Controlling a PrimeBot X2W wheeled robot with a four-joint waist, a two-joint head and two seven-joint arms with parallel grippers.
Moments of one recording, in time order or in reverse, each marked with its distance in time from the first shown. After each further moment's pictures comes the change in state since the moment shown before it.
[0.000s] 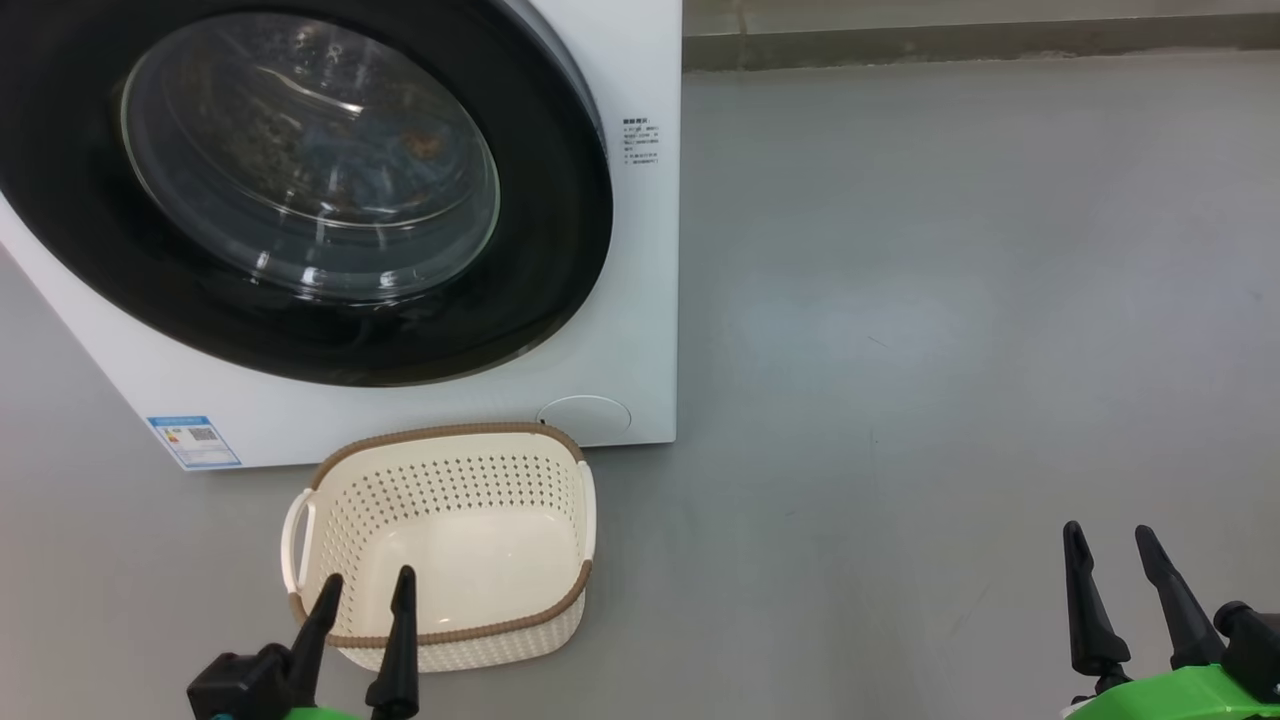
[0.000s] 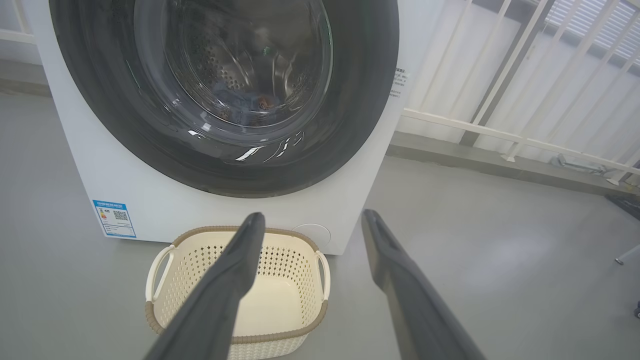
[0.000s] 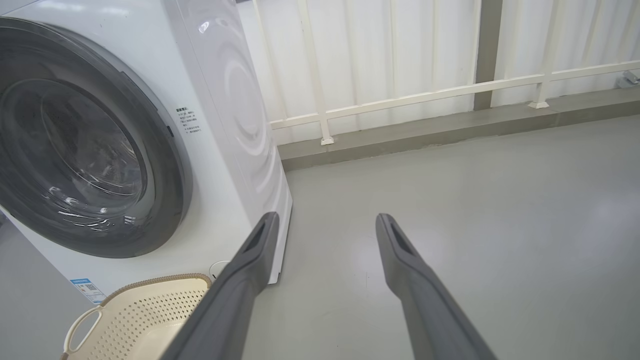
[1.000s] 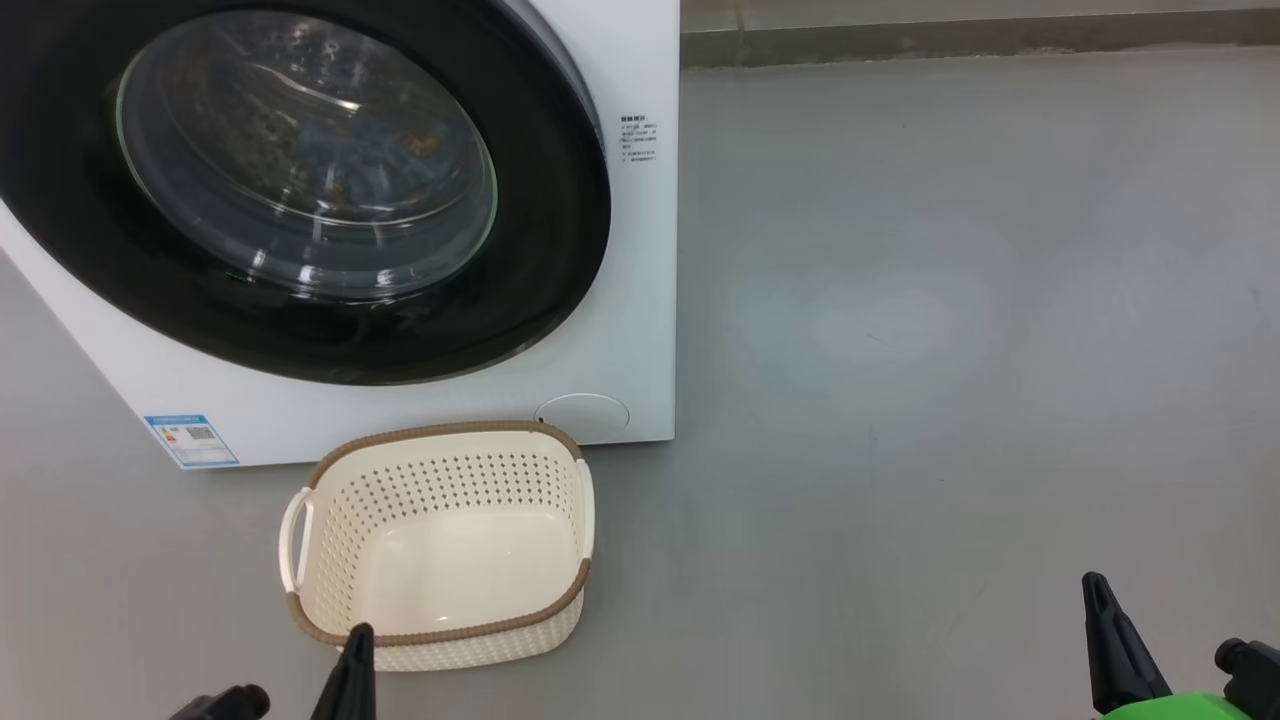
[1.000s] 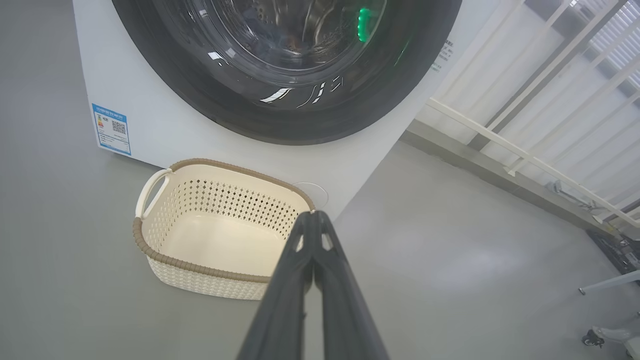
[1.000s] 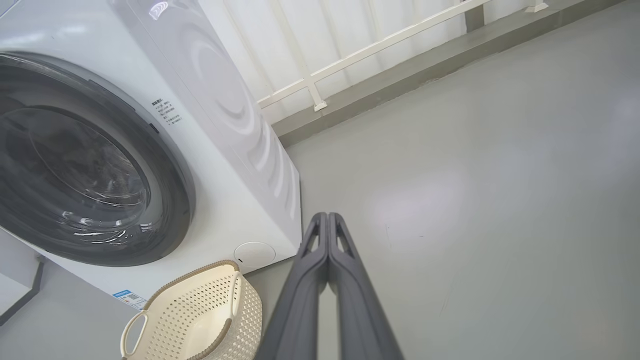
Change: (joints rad) left arm 0.035 -0.012 0.016 0.060 -0.192 0.000 0.053; right arm 0.021 0.022 0.004 0.074 0.201 0.000 0.058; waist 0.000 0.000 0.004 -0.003
